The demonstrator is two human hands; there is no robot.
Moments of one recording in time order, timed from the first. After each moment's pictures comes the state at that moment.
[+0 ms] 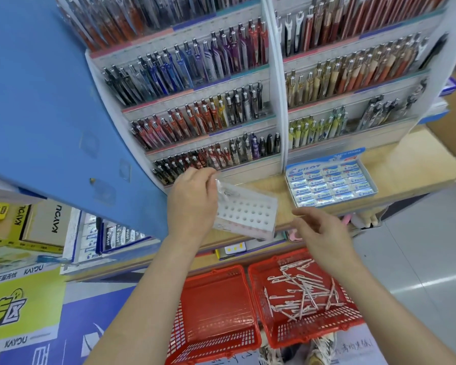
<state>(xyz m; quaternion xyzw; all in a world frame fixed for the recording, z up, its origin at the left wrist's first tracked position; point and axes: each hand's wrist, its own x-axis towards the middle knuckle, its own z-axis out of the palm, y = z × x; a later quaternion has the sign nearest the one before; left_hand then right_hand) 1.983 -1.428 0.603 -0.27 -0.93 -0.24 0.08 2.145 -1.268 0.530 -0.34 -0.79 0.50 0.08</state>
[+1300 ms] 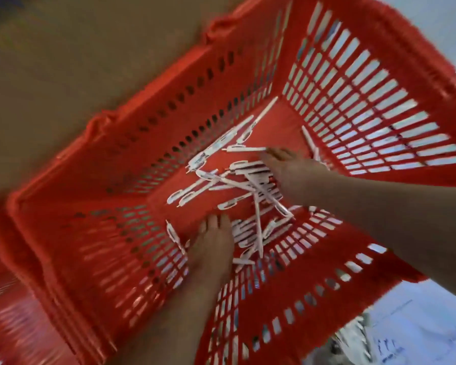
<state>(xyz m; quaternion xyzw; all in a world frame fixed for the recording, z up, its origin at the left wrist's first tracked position) 2.224 -1.408 -0.255 -0.43 -0.84 0.16 -0.29 2.290 -1.204 -0.233 -0.27 -0.89 0.20 -0.31</state>
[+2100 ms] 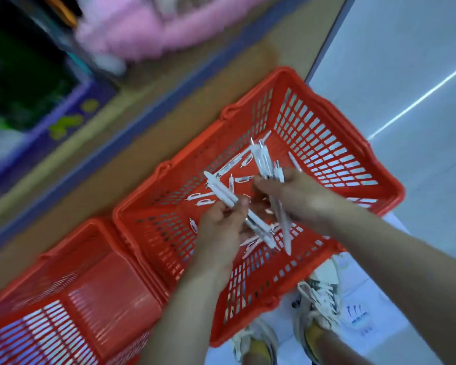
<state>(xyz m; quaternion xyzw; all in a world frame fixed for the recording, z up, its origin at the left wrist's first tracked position) 2.208 -1.345 -0.032 0.08 -0.66 -0.52 -0.53 2.283 -1.227 -0.038 -0.47 -0.48 0.74 -0.06</state>
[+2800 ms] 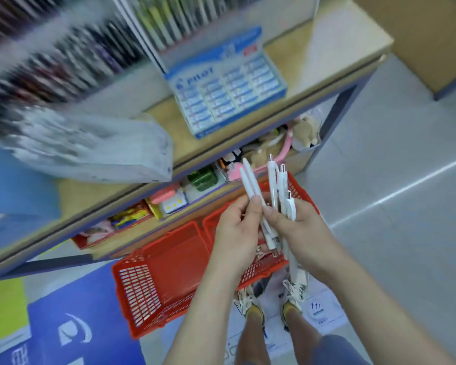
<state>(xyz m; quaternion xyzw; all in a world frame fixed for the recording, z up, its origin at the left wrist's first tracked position) 2.213 -1.333 0.457 -0.10 -0.74 -0.52 -0.42 2.294 -1.249 0.445 -0.35 -0.50 0.79 0.06</state>
